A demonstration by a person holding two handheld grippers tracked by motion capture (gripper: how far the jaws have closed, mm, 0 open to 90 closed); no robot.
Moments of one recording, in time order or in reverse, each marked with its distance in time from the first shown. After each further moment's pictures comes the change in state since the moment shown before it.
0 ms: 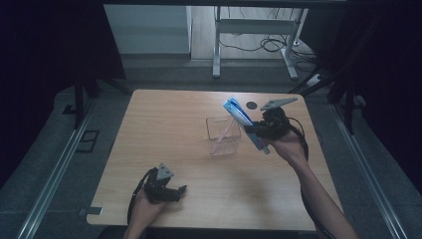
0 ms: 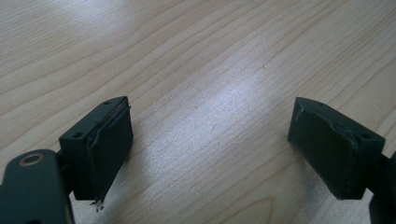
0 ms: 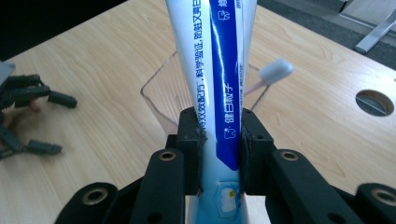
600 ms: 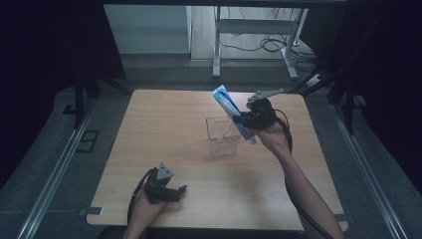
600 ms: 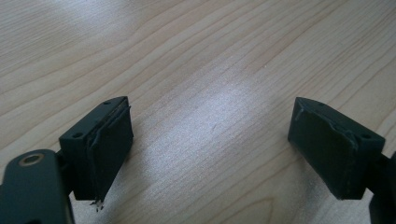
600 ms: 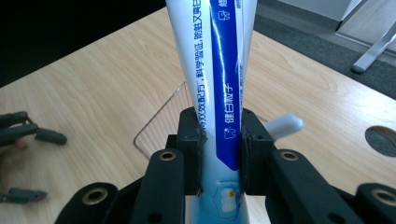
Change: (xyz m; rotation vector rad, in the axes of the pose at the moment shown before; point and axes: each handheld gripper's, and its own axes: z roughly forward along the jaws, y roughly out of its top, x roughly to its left) left arm 0.000 0.000 0.000 0.000 0.000 0.001; right arm 0.001 0.027 0.033 -0.062 -0.008 0.001
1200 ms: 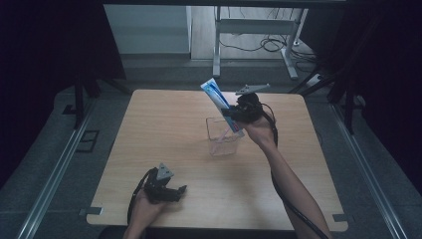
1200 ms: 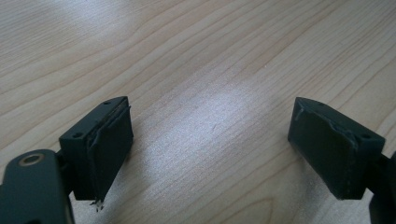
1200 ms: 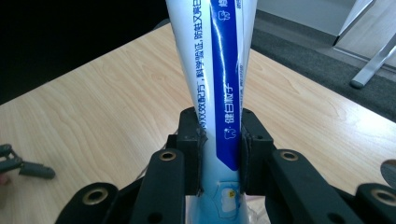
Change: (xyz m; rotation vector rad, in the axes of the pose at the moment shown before) left arm 0.000 0.000 0.000 0.003 -0.001 -0.001; right arm 0.006 0.020 0.033 -0.045 -0.010 -0.003
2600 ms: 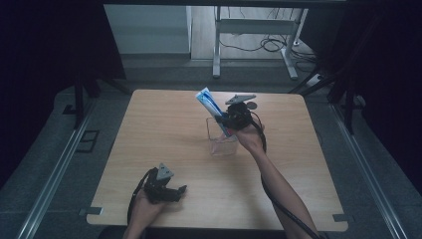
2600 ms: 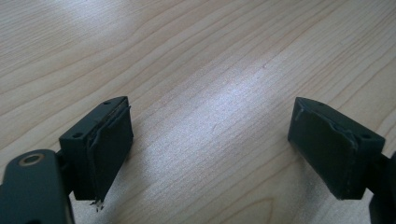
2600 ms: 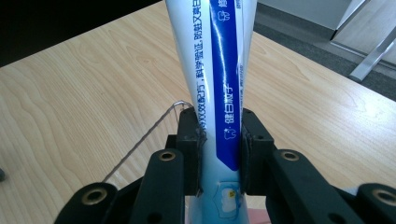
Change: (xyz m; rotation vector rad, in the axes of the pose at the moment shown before) left arm 0.000 0.000 0.000 0.003 0.000 0.005; right arm 0.000 -0.030 0.049 0.025 -0.030 -0.025
